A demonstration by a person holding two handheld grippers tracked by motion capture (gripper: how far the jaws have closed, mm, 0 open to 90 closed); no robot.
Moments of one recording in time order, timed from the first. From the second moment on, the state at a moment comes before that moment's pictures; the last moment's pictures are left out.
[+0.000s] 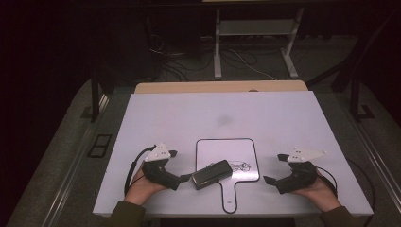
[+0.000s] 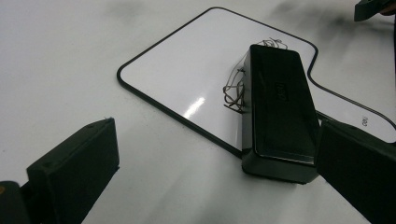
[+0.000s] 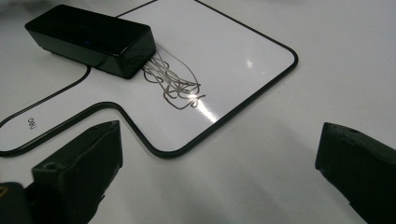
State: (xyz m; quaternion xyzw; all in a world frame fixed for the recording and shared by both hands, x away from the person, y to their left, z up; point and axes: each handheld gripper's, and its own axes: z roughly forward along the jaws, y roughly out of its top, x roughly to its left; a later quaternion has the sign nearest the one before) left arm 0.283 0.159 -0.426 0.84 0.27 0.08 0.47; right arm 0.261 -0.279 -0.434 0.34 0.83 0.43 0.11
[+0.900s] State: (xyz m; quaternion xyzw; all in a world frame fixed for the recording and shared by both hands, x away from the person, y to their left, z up) left arm 0.282 0.157 -0.417 0.83 0.26 0.09 0.48; right arm 0.261 -0.277 -0.433 0.33 0.83 0.44 0.12
